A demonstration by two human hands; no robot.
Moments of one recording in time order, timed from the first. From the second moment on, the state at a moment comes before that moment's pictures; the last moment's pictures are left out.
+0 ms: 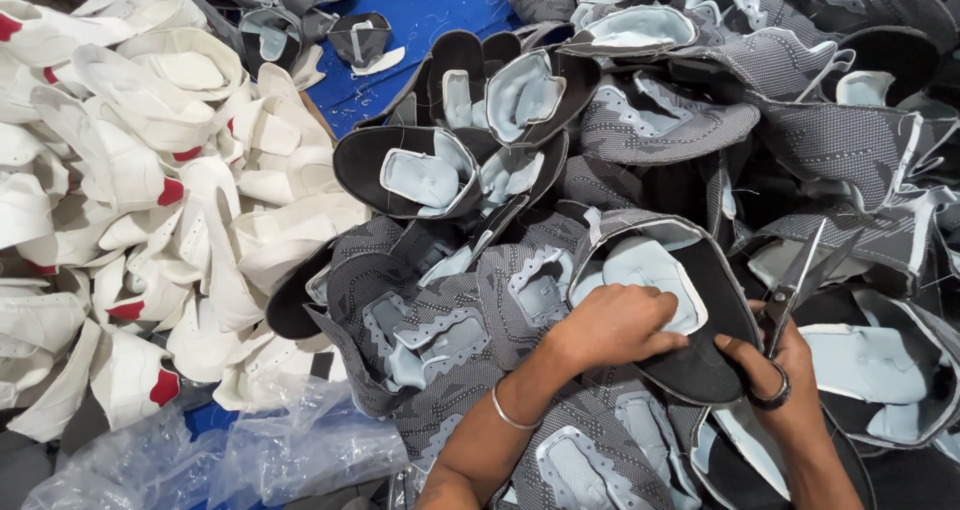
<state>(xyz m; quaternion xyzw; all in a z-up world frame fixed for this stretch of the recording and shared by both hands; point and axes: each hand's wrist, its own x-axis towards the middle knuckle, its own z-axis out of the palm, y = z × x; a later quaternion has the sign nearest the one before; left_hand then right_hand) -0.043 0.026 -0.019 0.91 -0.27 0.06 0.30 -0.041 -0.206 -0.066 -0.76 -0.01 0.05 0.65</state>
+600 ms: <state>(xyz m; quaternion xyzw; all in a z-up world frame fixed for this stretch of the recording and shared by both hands) -0.040 0.027 -0.036 0.92 -0.26 0.05 0.28 -0.042 -0.203 -0.066 -0.75 -0.02 0.05 0.66</state>
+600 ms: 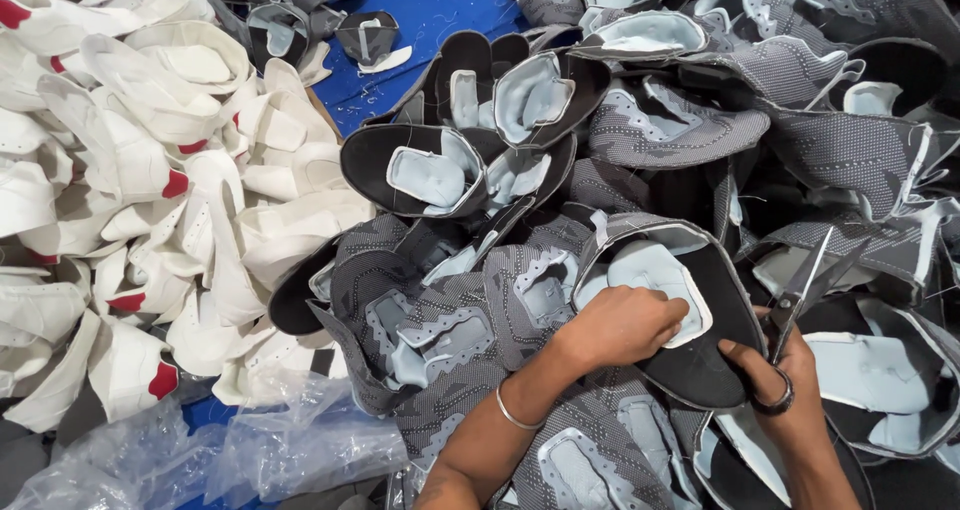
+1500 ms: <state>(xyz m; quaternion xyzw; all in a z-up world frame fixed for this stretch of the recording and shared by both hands) -0.033 0.027 -0.045 0.92 -0.26 0.03 0.28 -0.046 -0.197 -0.055 -0.75 -0.01 0.05 0.66</state>
